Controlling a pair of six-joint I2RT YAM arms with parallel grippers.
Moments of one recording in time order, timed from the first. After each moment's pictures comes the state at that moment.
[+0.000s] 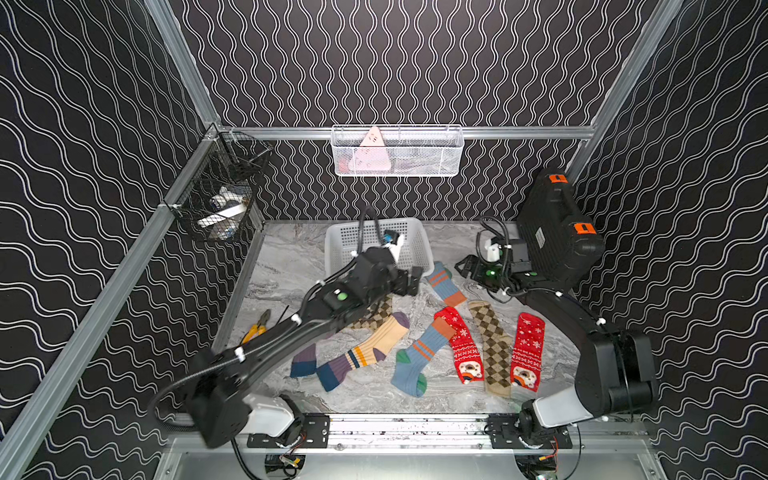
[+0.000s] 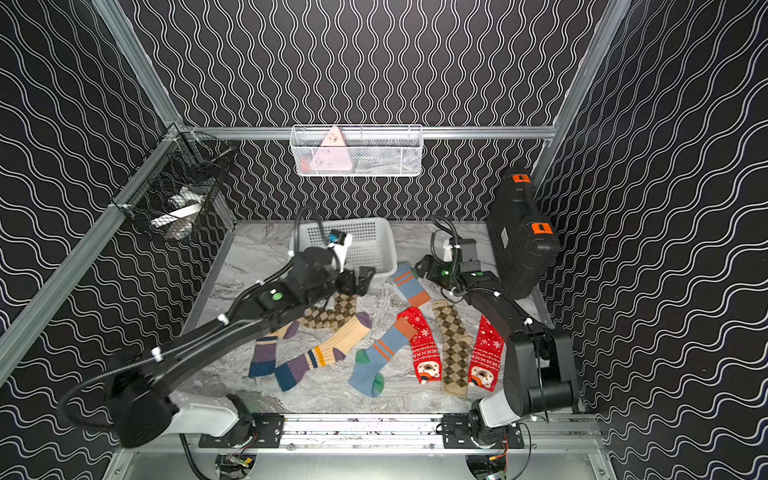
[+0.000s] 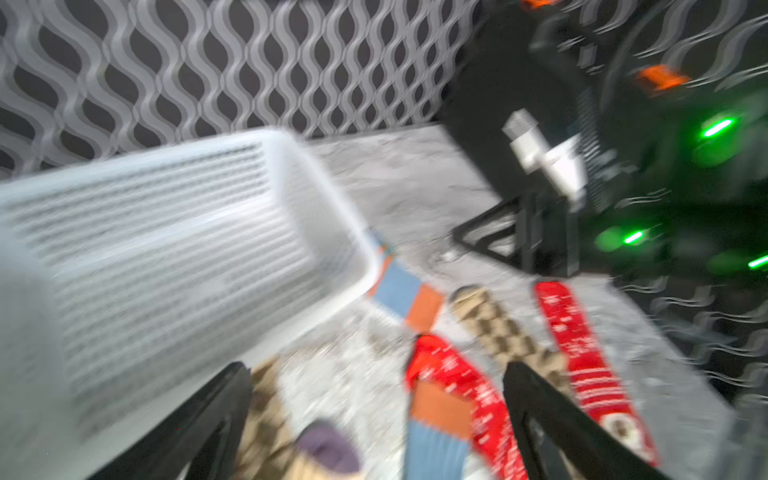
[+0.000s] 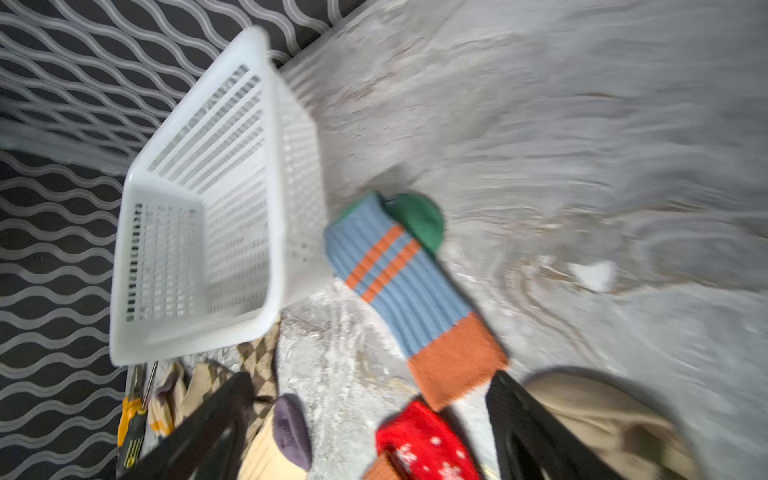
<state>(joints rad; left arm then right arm) -0.64 1.27 1.03 -0.26 -0.20 -0.36 0.23 1.55 1.08 -0.28 -0.28 0.54</state>
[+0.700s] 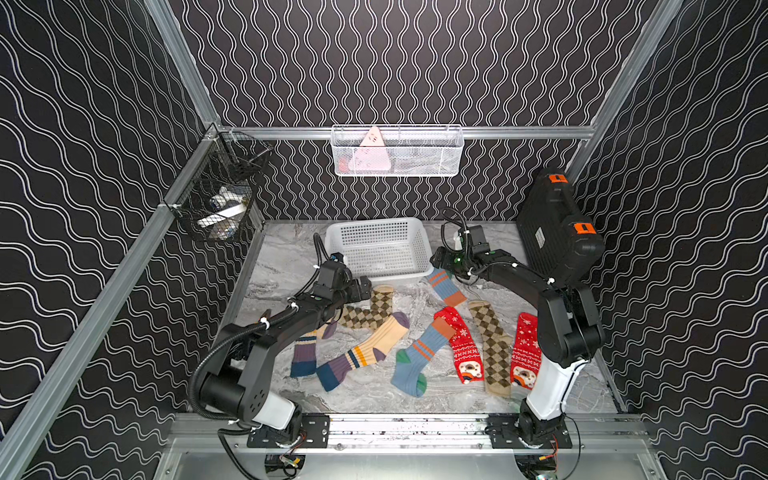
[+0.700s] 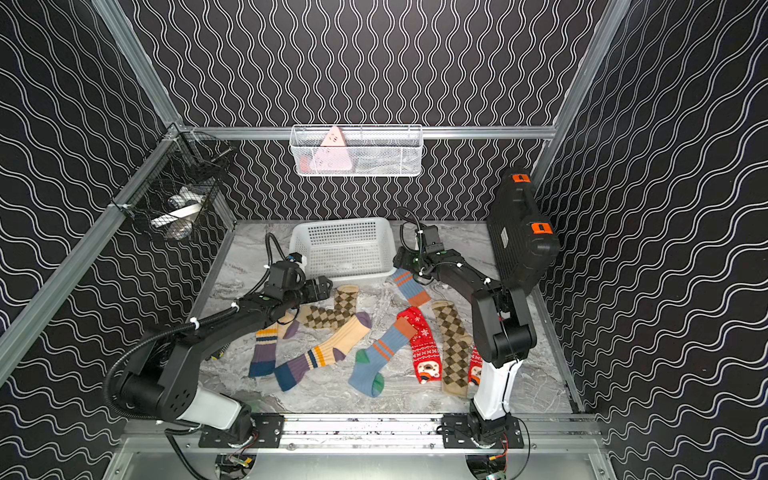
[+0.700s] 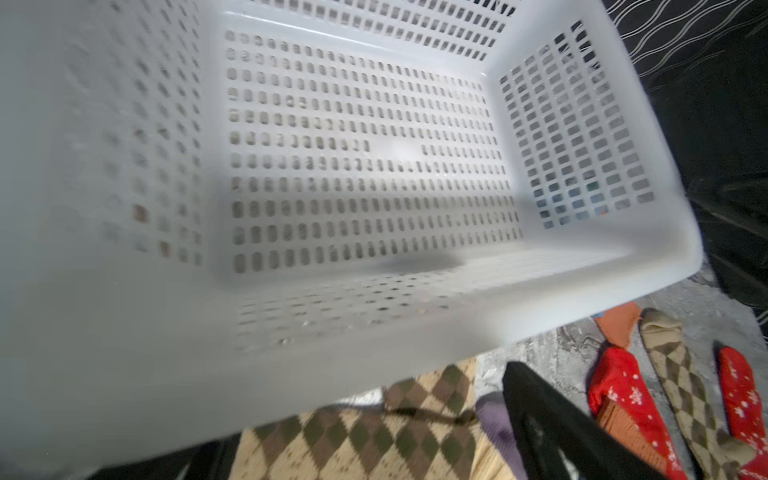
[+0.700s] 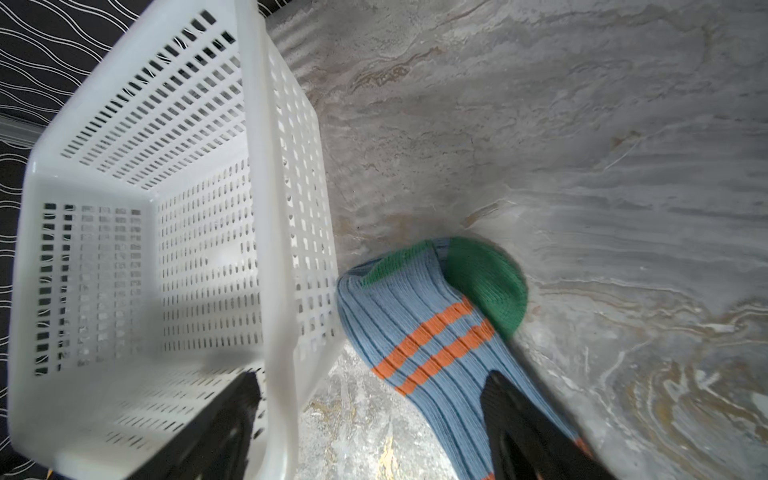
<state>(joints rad) -0.27 1.54 0.82 0.04 0.09 -0.50 0.33 1.88 1.35 -0.32 -0.15 0.56</state>
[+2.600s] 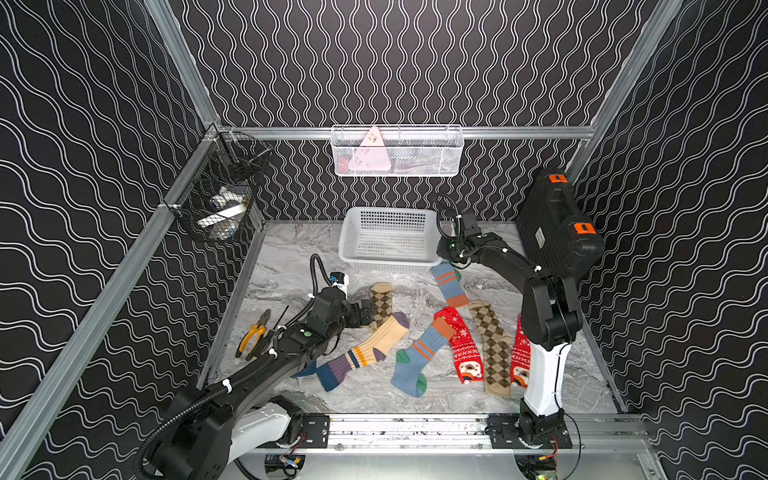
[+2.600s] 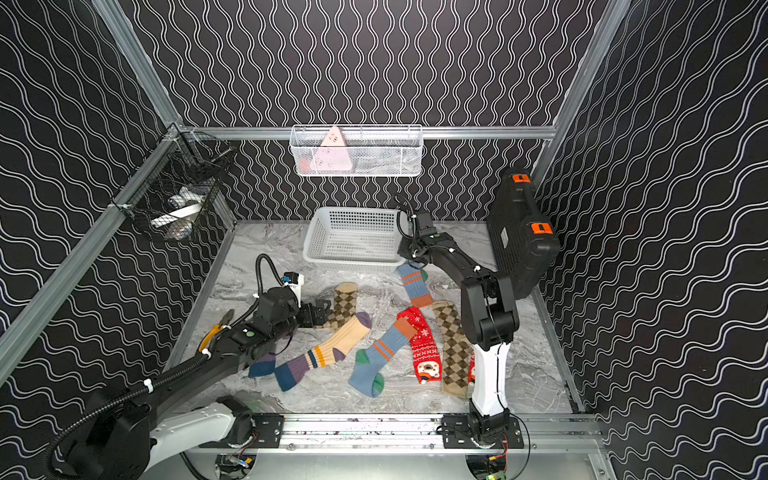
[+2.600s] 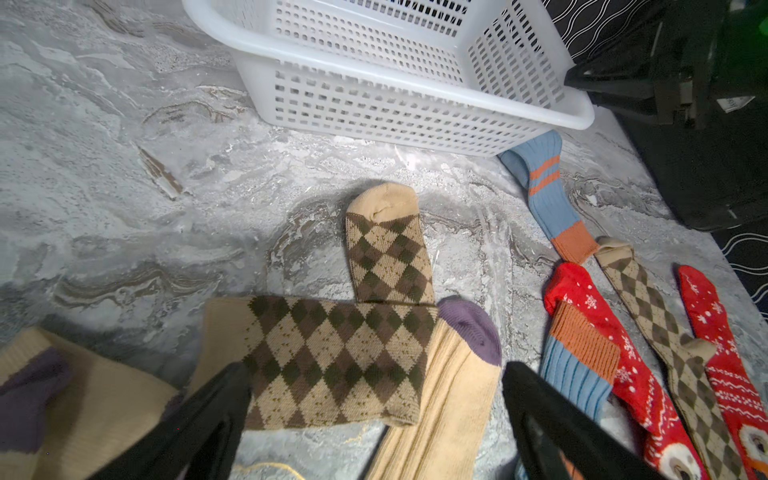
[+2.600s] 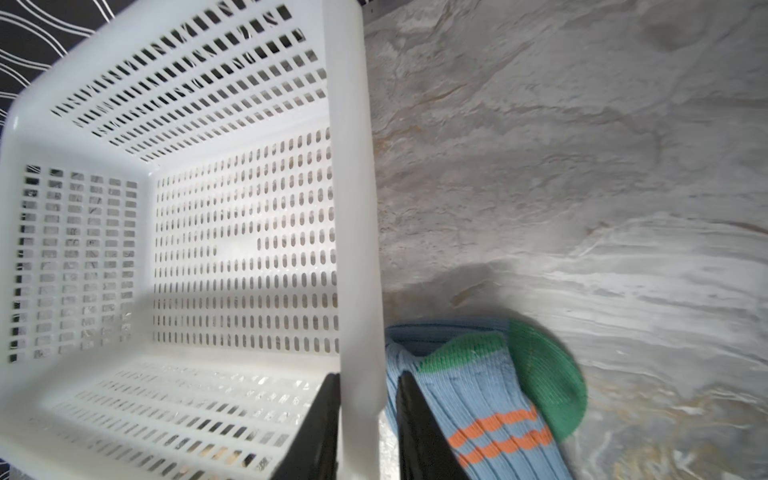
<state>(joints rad) -0.44 1.11 0.56 -0.04 -0.05 -0.48 0.31 2.04 1.63 -0.47 -0.05 0.56</state>
